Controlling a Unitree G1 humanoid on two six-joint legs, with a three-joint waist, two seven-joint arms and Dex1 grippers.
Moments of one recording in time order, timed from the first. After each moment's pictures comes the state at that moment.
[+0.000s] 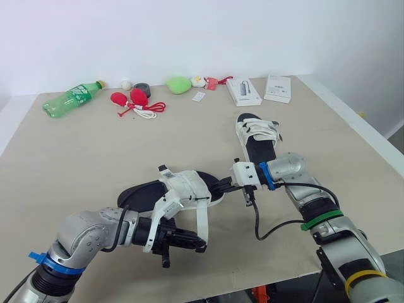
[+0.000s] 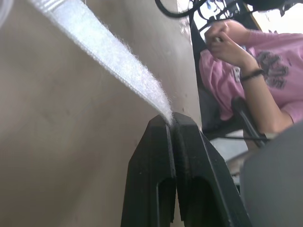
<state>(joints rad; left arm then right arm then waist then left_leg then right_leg) -0.26 0.63 -0.19 -0.48 -0.90 1.19 -0.84 -0.74 -0.52 0.34 0.53 0.05 -0.34 1.39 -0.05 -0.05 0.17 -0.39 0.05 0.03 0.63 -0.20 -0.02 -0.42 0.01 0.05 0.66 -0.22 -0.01</state>
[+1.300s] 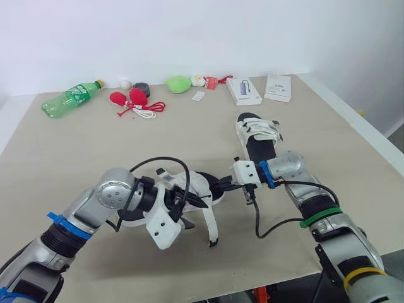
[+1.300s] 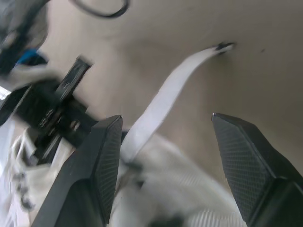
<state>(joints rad) -0.53 0.68 -0.44 -0.12 0.12 -0.60 -1.18 -0.77 -0.52 0.35 0.58 0.05 -0.37 1.40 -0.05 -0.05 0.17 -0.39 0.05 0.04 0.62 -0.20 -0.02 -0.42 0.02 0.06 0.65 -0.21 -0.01</state>
